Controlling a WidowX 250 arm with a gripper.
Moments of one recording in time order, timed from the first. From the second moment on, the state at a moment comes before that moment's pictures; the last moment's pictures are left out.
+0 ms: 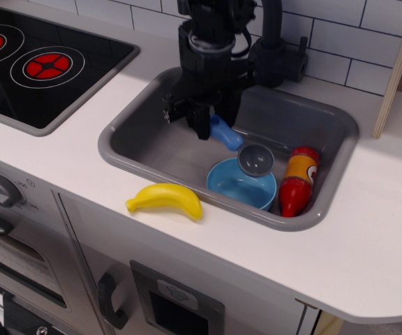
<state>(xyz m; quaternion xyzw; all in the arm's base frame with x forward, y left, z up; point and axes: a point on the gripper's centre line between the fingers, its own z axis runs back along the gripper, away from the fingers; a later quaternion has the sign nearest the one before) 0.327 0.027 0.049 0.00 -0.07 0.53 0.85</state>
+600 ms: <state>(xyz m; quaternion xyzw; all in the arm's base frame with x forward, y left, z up) 0.372 0.083 0.049 0.05 -0.10 0.57 0.81</state>
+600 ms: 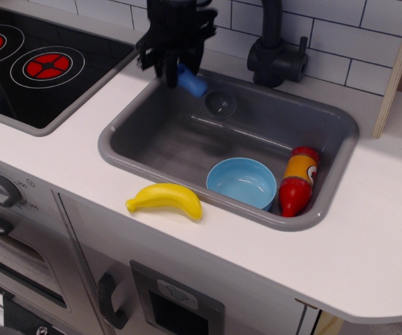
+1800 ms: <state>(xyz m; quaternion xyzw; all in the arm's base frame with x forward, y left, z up) 0.366 0.074 0.003 0.08 -0.10 0.56 0.82</state>
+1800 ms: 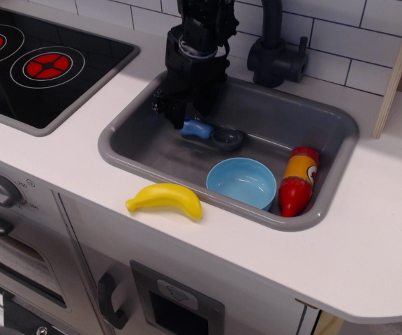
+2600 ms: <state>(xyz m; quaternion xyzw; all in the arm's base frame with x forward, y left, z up) 0.367 0.067 0.061 0.04 -0.13 0.52 0.84</state>
